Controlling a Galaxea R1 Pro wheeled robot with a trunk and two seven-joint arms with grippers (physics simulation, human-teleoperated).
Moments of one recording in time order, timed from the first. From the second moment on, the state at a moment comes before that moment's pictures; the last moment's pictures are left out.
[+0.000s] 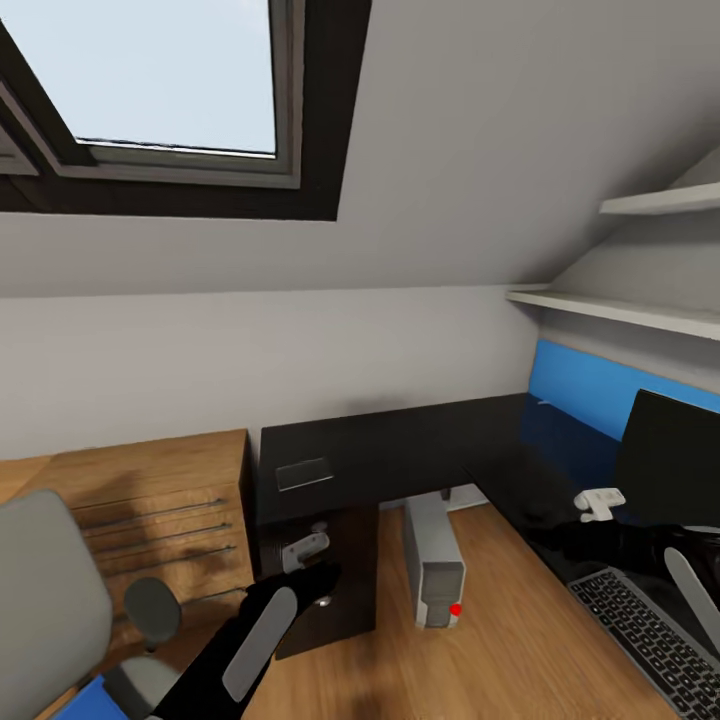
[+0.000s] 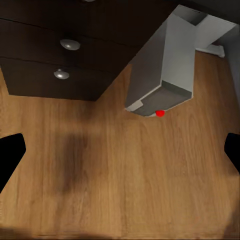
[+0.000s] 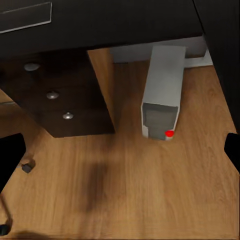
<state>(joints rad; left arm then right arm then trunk) -0.40 -0.08 -0.39 -1.05 0.86 0.45 0.54 -0.29 -0.47 -0.08 -1.62 -0.30 1.03 0.44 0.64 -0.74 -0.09</state>
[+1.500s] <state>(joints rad) -0.43 -0.08 -0.38 -1.05 0.86 0.46 0.54 0.16 -0.34 -0.32 -1.51 -0.25 0.48 0.03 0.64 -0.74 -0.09</state>
